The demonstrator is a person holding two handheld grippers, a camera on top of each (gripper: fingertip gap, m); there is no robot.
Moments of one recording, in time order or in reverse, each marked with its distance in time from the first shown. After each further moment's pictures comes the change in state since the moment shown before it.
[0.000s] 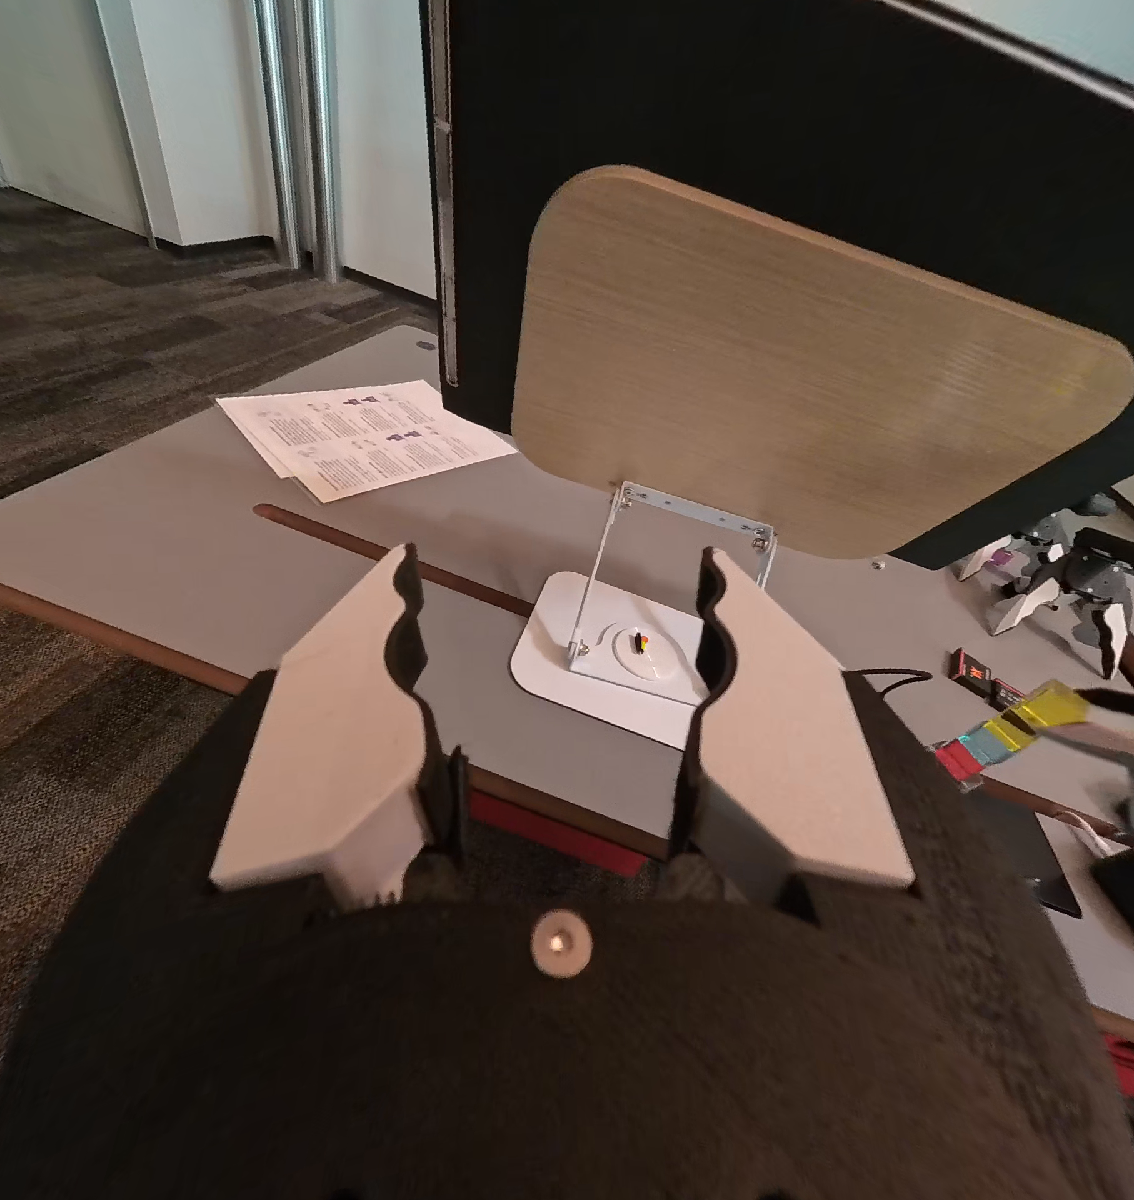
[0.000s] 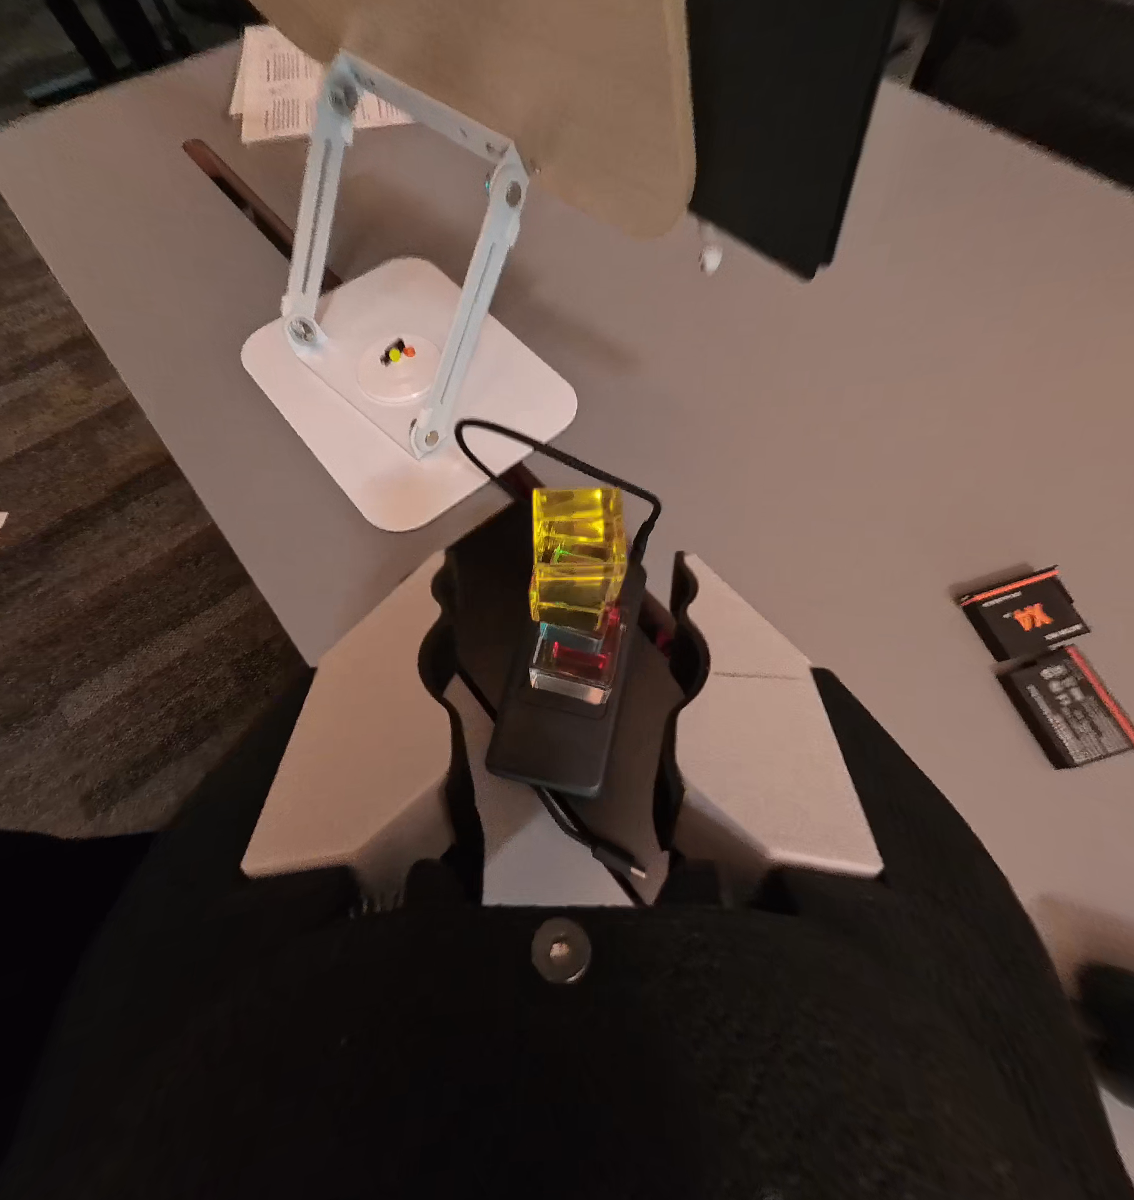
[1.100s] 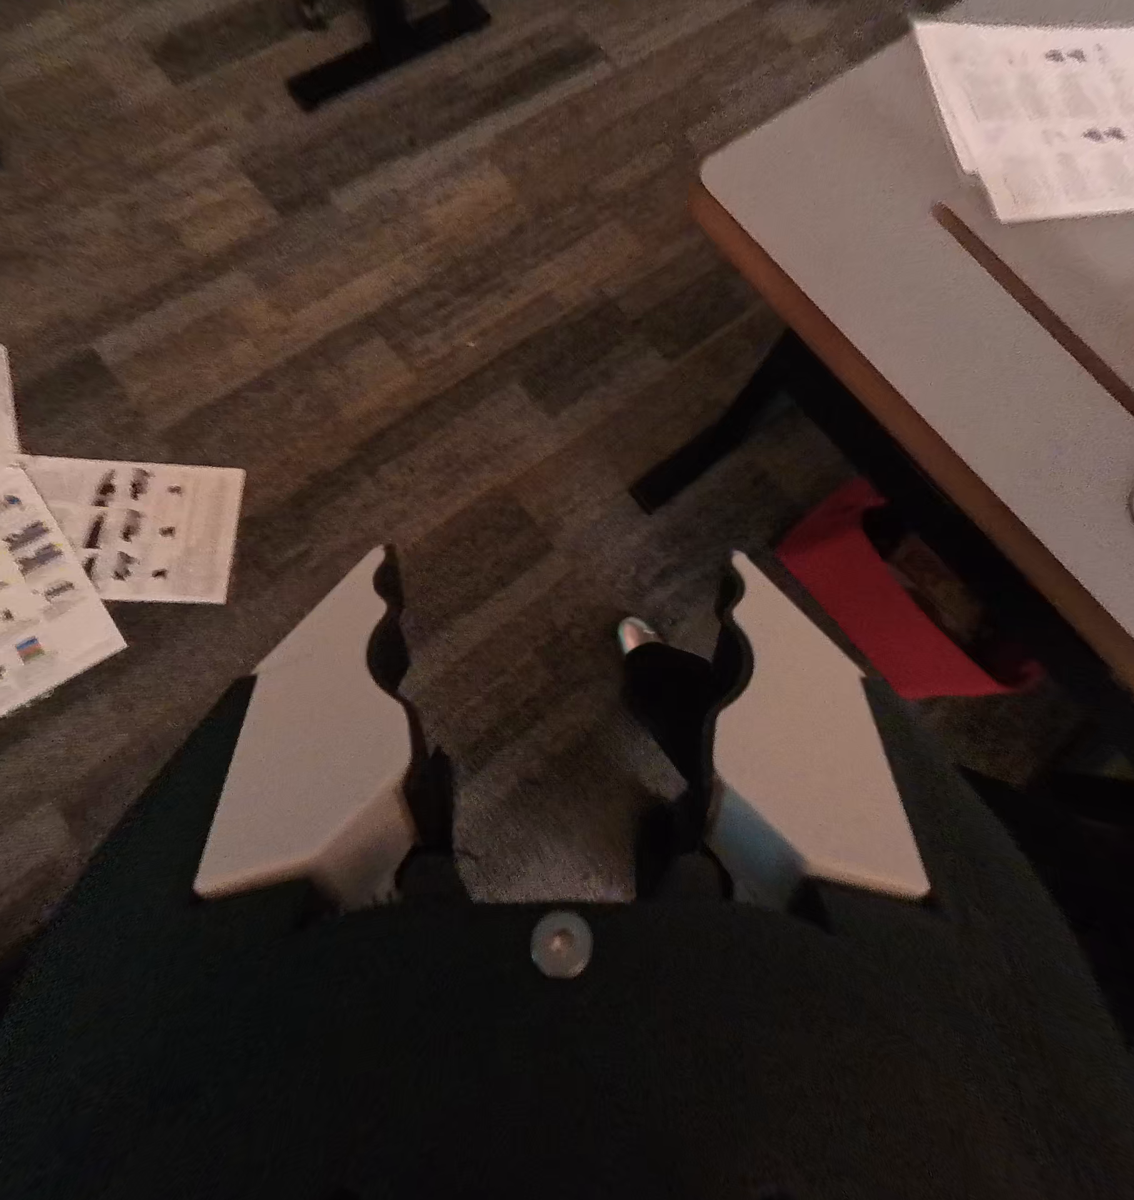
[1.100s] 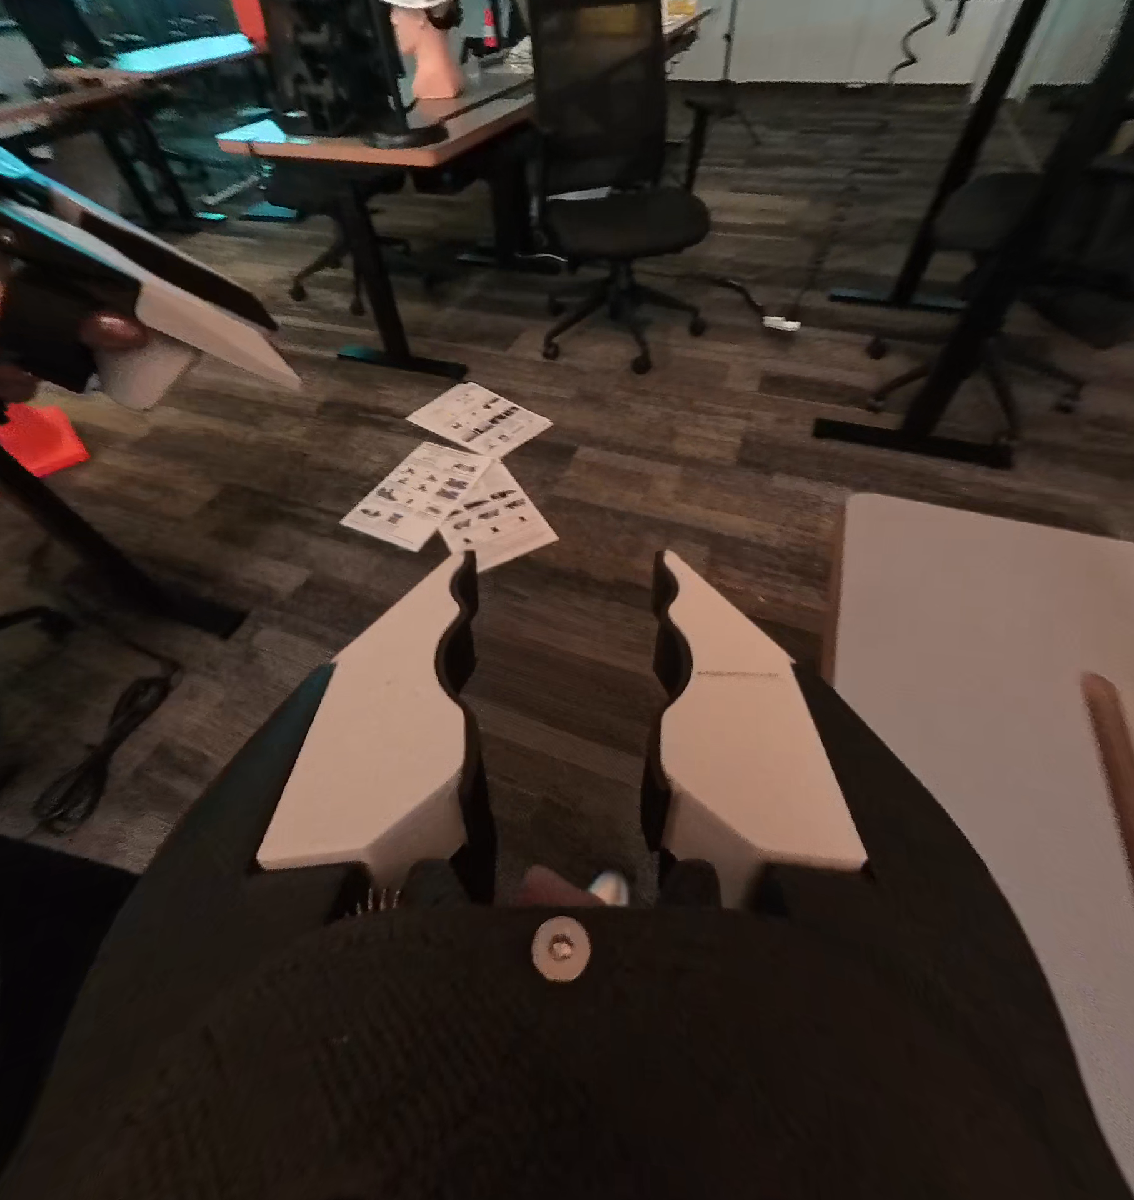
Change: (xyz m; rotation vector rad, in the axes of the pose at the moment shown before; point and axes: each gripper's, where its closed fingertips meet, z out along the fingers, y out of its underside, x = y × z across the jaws) left arm -0.317 0.023 -0.225 -0.472 -0.617 -0.151; right arm -0.500 -0.153 0.123 0.173 -0.980 -0.438
